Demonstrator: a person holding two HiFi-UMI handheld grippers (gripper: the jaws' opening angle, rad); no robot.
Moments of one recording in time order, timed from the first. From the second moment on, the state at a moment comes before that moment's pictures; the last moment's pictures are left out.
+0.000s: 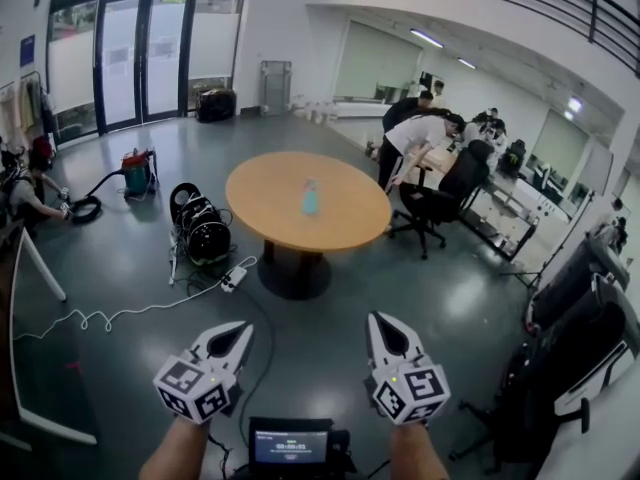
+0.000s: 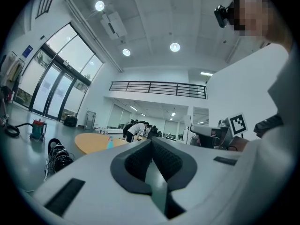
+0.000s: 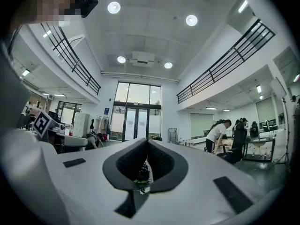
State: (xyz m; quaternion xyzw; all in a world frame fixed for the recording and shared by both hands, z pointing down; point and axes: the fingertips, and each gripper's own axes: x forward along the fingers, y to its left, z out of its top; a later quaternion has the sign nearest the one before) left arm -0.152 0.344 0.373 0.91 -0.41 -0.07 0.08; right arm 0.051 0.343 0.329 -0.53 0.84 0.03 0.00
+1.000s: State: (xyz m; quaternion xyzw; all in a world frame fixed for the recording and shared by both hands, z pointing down) left arm -0.081 0.185 0.359 0.89 -0.44 -0.05 0.06; right arm 0.103 0.169 0.321 -0.49 0.87 0.06 0.03
